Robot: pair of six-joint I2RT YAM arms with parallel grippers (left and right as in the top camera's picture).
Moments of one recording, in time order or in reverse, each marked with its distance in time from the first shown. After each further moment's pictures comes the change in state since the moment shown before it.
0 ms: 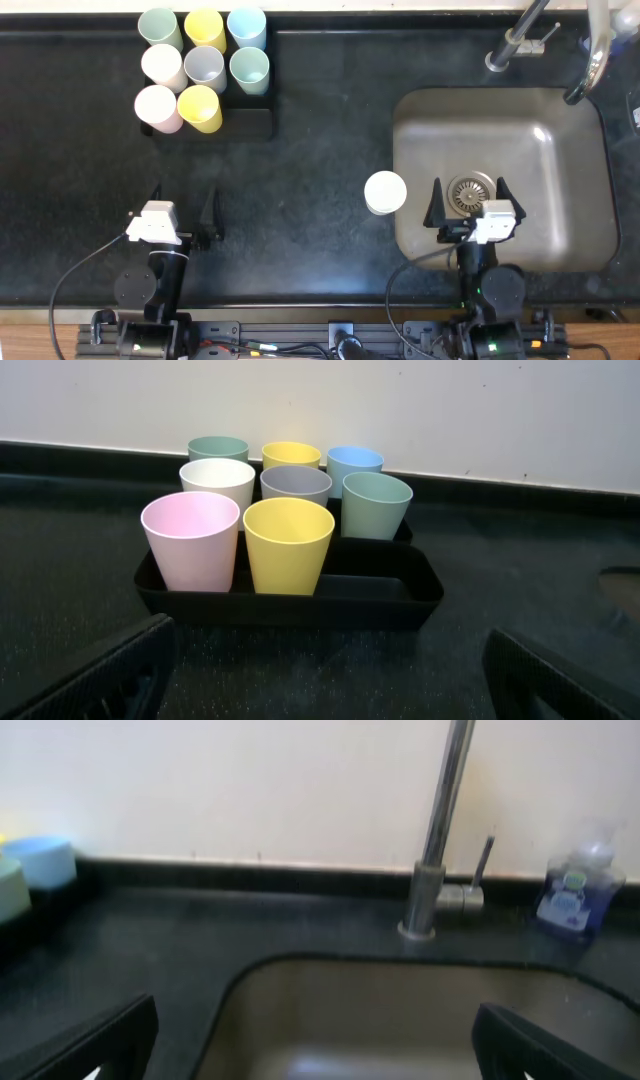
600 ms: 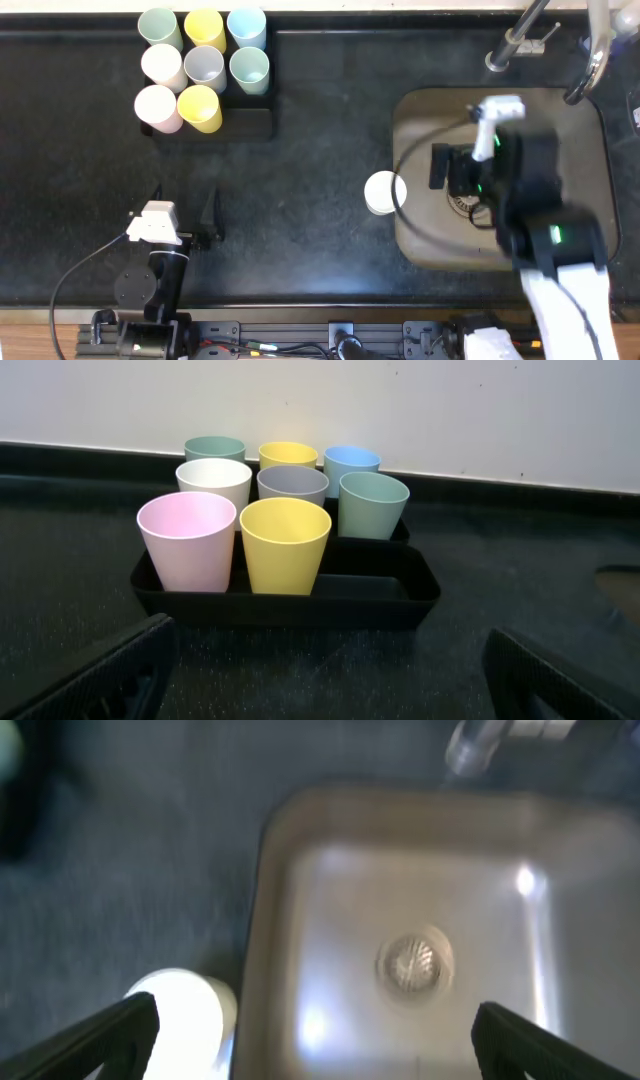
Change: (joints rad) left arm 0.000 -0.001 0.000 0.000 0.008 0.000; right arm 0.002 1.011 1.144 -1.029 -0.094 0.084
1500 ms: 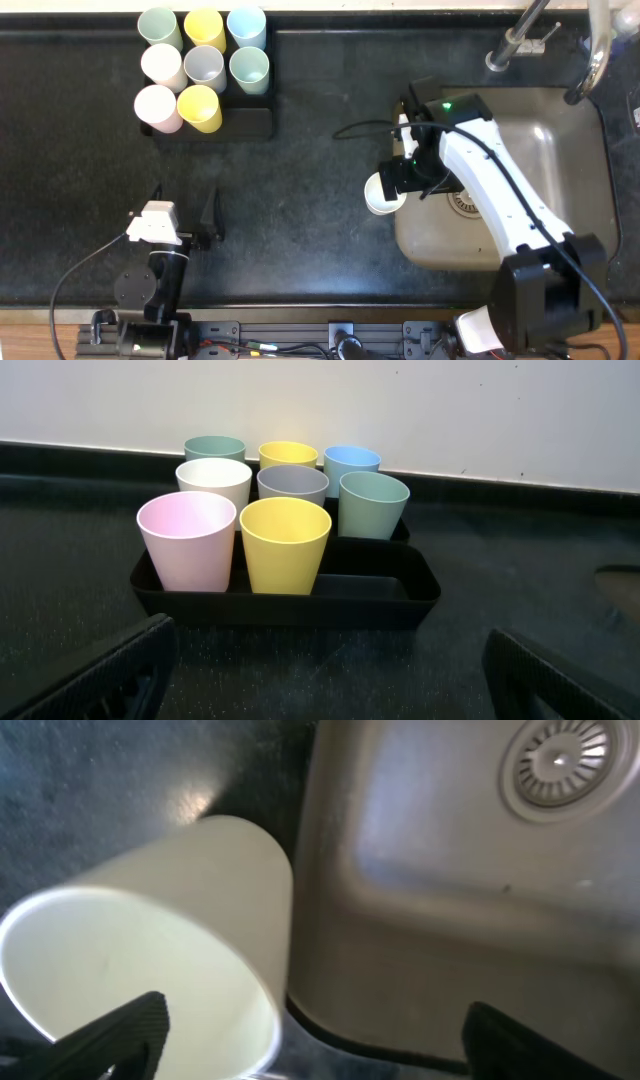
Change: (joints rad) left arm 0.000 0.000 0.000 0.000 0.000 0.000; right arm 0.127 0.572 0.092 -0.244 -0.128 0.022
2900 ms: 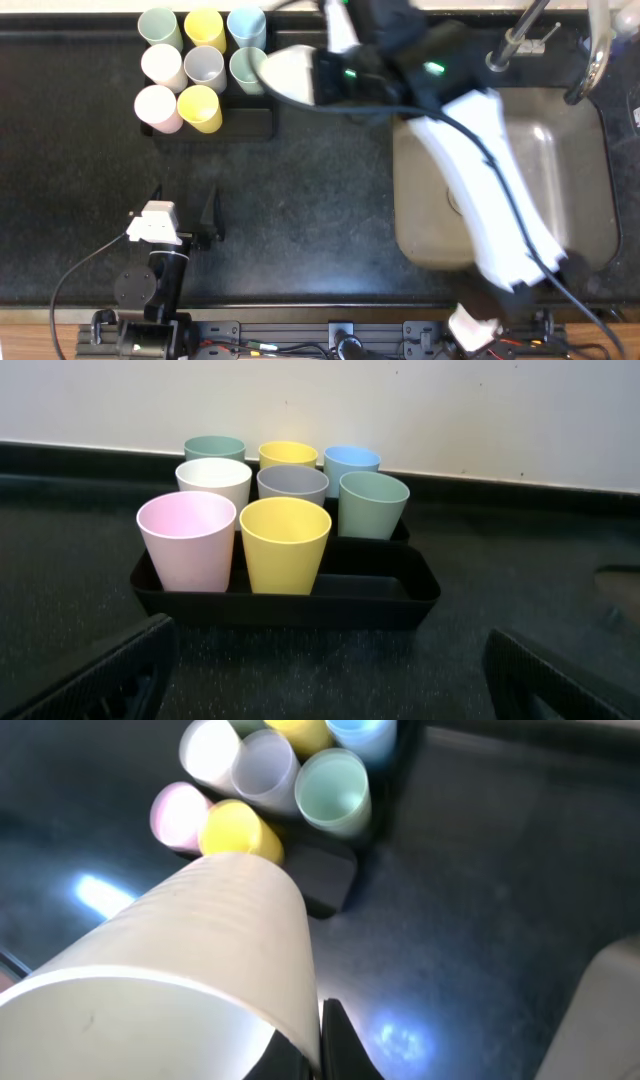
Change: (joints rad) left arm 0.000 0.000 0.000 0.000 0.000 0.000; right arm 0.266 0.219 1.016 -0.078 -0.113 0.190
